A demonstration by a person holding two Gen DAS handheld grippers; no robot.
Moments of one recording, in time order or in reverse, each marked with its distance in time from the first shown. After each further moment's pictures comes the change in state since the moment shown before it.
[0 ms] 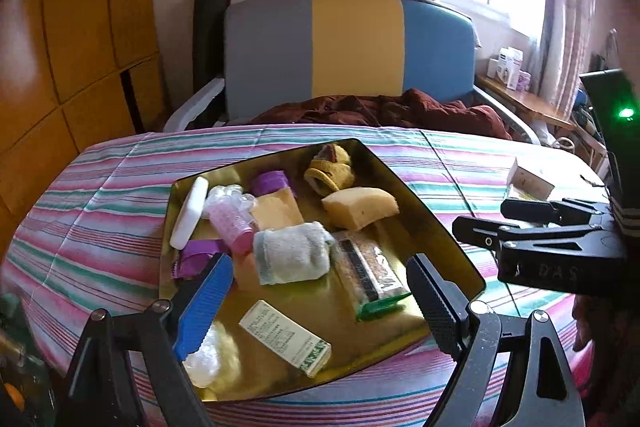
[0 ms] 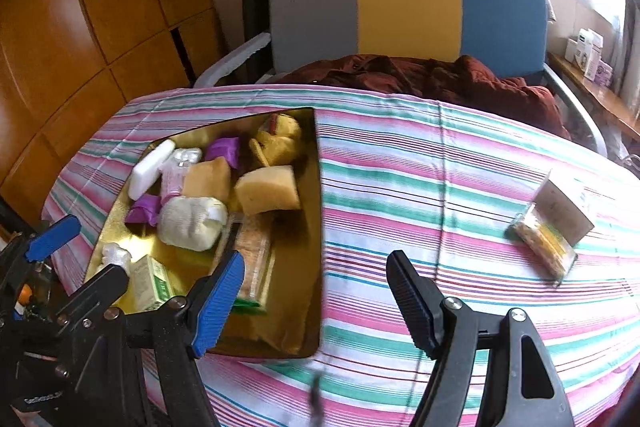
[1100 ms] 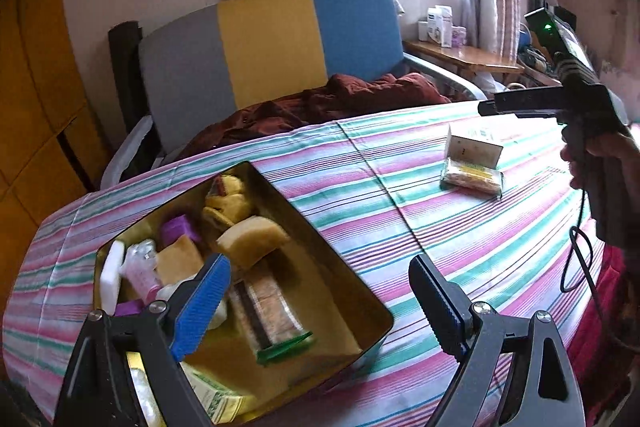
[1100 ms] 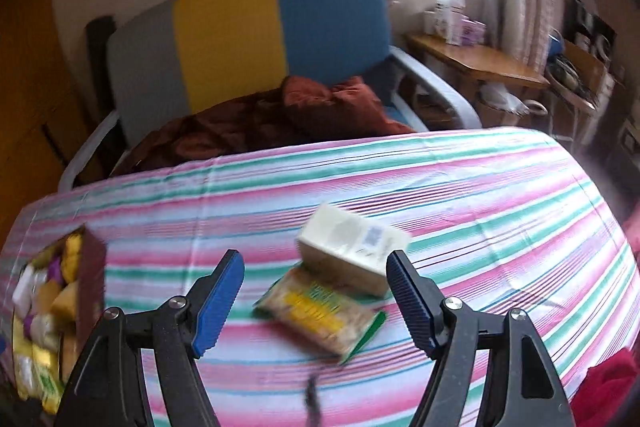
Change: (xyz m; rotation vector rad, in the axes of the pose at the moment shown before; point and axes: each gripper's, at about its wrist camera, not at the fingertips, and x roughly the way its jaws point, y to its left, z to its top) left arm 0.024 -0.106 0.027 0.251 0.023 -0.116; right arm -0.023 -0.235 0.033 0.331 -0.120 -0.323
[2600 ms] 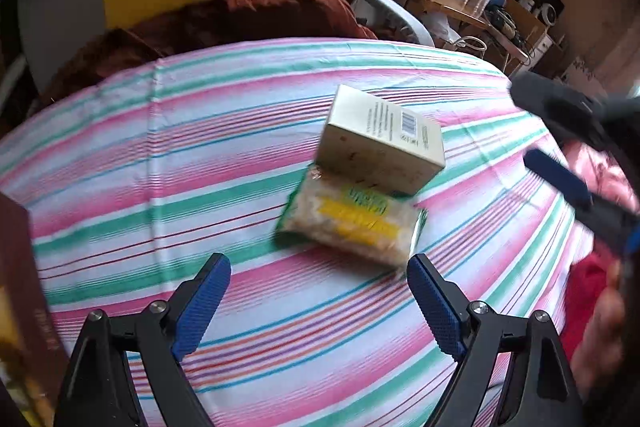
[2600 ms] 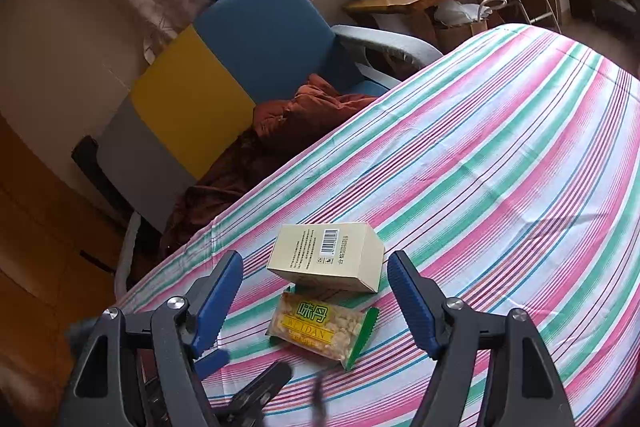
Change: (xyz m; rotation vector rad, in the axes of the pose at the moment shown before) left arm 0.193 -0.158 0.102 -0.104 0.372 -0.326; right arm 0.003 -0.097 -0.007 0.448 -0.006 0.203
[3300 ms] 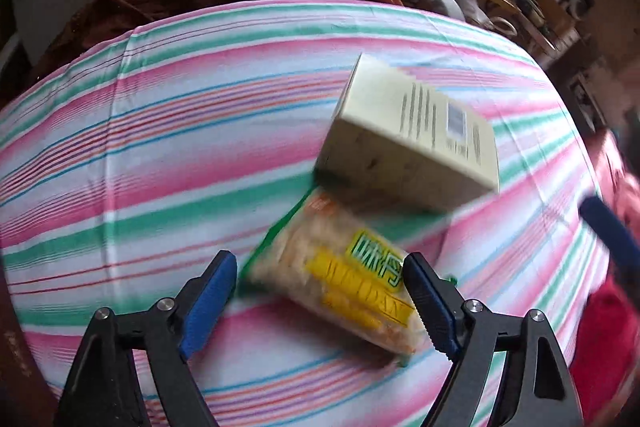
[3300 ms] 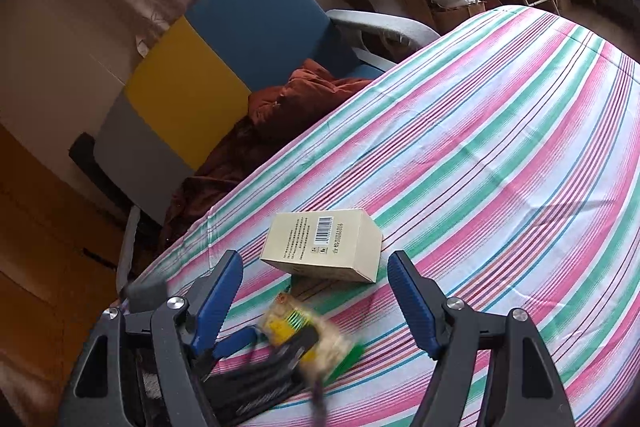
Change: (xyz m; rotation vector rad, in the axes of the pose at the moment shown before) left arm 0.047 0.001 0.015 -0.014 0.114 0.047; right arm 0.012 -0.007 -0.001 0.024 0.056 -0.002
